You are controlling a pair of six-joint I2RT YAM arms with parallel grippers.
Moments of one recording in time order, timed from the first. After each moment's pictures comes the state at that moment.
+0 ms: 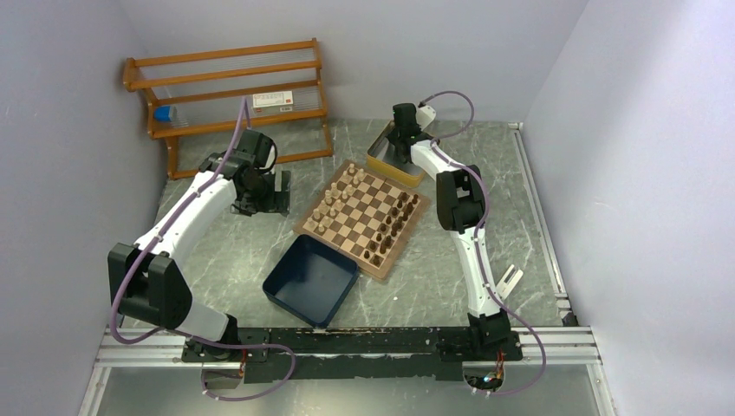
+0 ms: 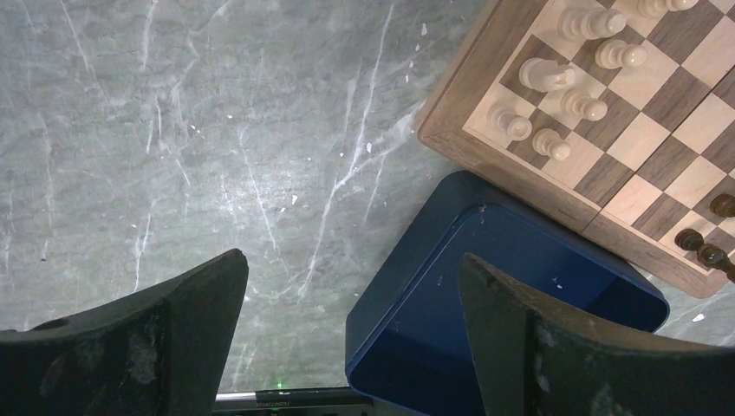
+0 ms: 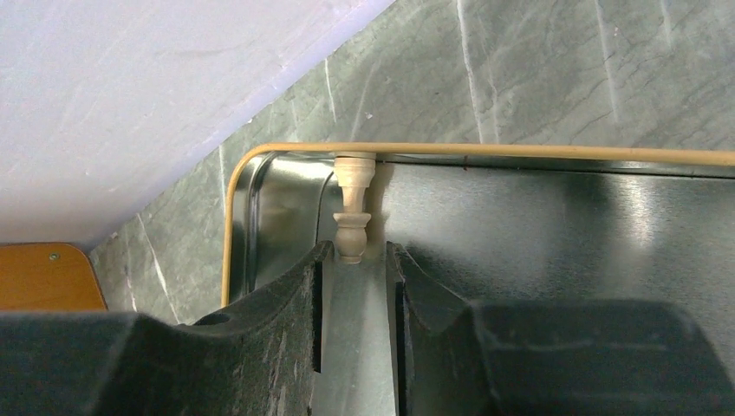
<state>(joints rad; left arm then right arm) -0.31 1.47 1.27 -0.95 -0.09 -0.28 0.31 2.59 2.14 -0.14 0.31 0.82</state>
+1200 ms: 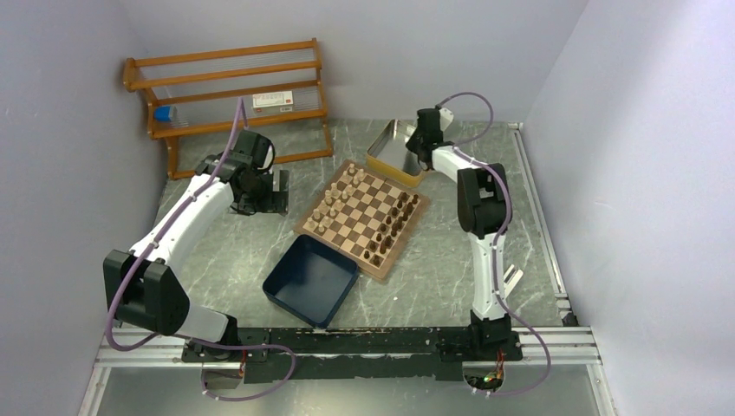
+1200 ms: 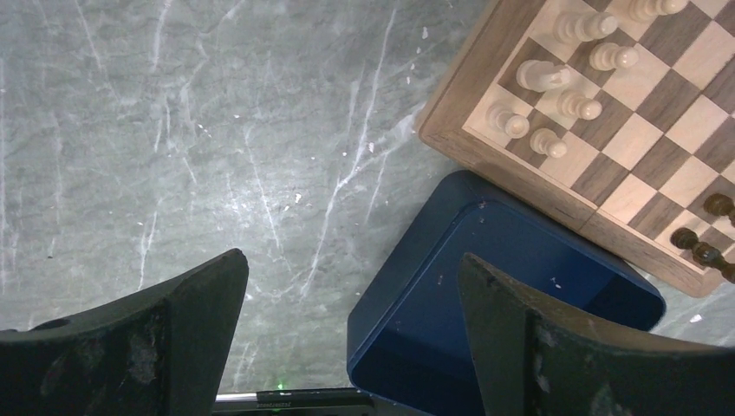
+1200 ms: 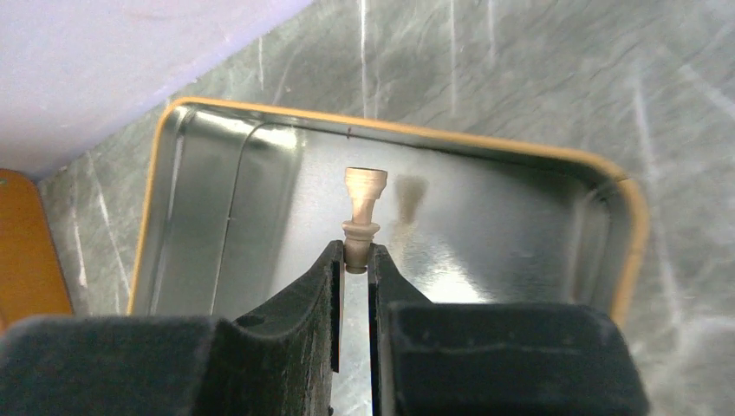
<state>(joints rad) -0.31 1.43 1.26 -0.95 -0.10 -0.28 0.24 2.37 1.77 -0.01 0.21 0.65</state>
